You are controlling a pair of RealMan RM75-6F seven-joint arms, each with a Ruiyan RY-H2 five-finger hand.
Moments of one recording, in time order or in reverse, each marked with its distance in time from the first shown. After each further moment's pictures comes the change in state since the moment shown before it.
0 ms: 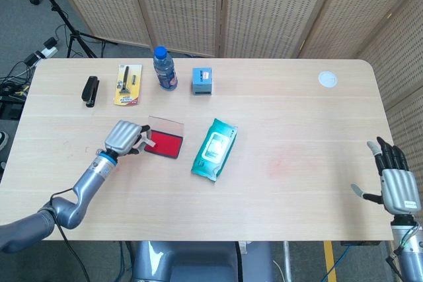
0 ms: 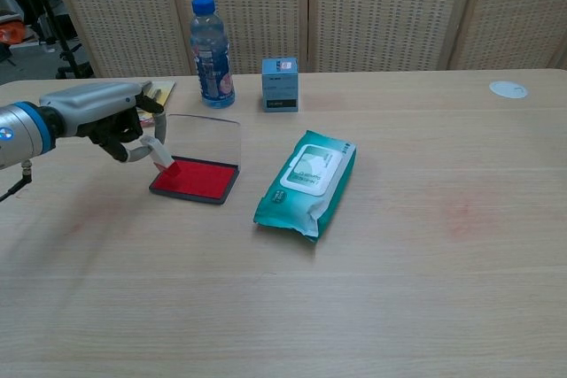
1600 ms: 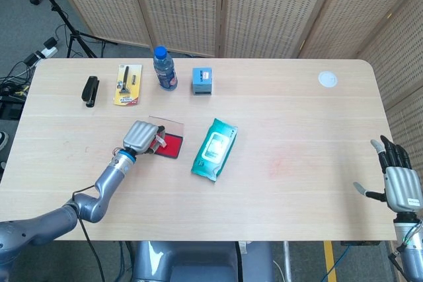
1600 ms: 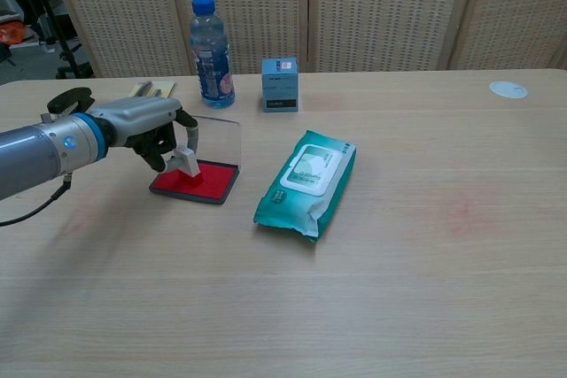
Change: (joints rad) left arm -0.075 -0.120 -0.051 0.072 -0.147 -0.116 0.170; right arm 0.009 0.003 0.007 0.021 0.022 -0.026 0.041
